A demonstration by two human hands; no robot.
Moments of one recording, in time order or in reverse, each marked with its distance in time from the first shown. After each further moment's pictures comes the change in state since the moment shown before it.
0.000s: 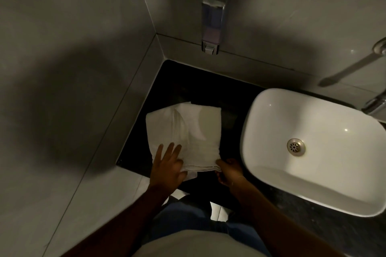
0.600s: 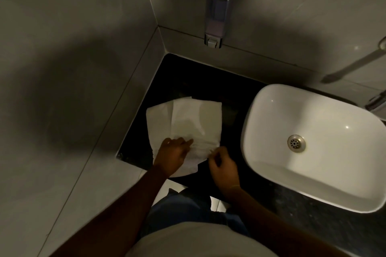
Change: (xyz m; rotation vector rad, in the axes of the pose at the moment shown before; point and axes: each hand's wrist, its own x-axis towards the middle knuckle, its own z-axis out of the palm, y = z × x) left_hand 0.039 -0.004 -0.002 -0.352 0.069 0.071; right_hand -0.033 0.019 0.006 -0.539 0.113 -0.764
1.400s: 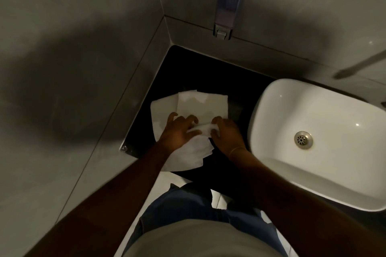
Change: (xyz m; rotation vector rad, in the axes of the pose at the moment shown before) left_hand 0.047 -0.020 -0.015 -0.163 0.086 -0.015; right_hand 0.085 -0.036 -0.011 -0.527 -0.159 -0.348
